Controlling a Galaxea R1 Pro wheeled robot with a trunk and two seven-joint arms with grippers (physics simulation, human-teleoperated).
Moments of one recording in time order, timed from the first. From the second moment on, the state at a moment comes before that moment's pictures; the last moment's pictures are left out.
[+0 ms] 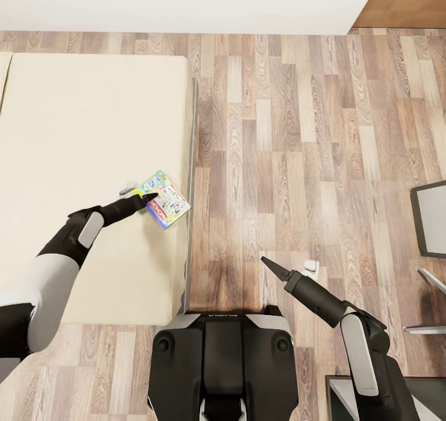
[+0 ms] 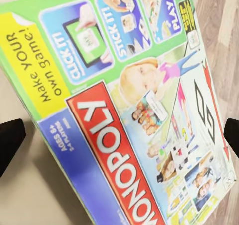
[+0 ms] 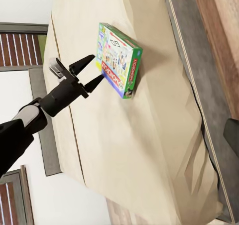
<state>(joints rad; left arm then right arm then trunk) -1.17 0.21 0.06 -0.56 0.43 0.43 -0.49 -0.33 0.10 -0.25 -1.56 -0.52 0.75 0.79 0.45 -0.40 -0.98</state>
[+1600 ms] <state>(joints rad) -1.12 0.41 0.26 -0.56 0.45 0.46 -0.69 -0.33 0.10 -0.25 -1.56 -0.52 0.75 0.79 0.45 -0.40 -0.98</state>
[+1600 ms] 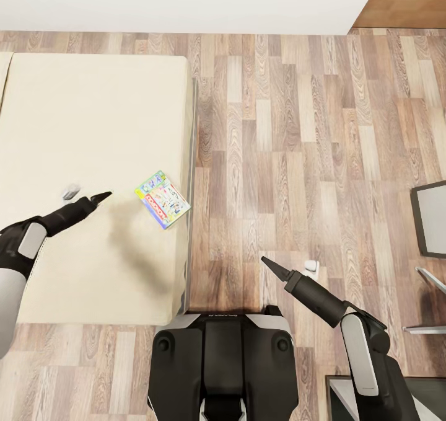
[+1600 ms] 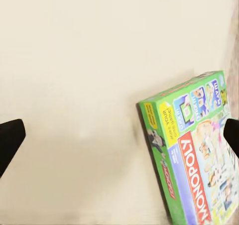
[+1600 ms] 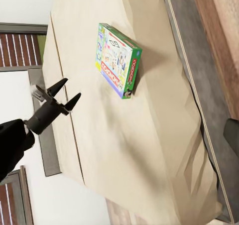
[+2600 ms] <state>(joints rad) -0.68 0.51 0.42 -0.76 0.44 0.78 -1.56 -0.33 0.11 -0.25 -1.55 -0.52 0.70 0.76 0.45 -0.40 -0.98</state>
